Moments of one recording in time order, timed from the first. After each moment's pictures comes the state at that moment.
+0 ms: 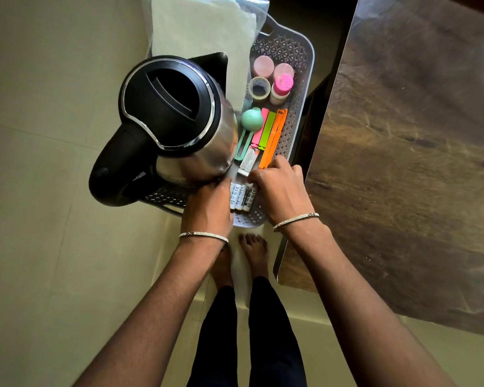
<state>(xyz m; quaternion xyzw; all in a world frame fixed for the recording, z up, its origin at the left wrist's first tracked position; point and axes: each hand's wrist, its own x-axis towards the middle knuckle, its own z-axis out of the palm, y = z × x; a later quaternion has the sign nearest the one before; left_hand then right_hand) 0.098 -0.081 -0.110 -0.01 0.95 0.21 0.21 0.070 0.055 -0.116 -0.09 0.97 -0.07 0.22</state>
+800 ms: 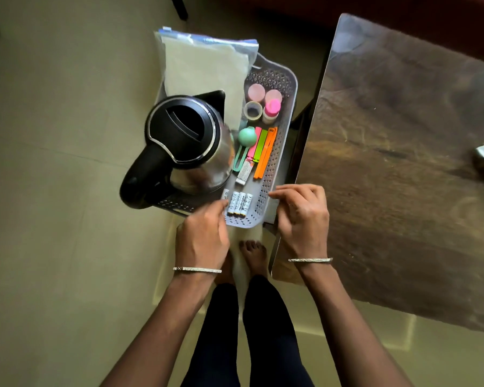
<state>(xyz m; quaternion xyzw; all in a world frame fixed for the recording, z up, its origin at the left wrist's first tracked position) 0.136 -0.087 -0.051 -0.08 0.94 0.31 0.09 0.124 0.087 -0.066 0.03 0.95 -0.30 -0.04</state>
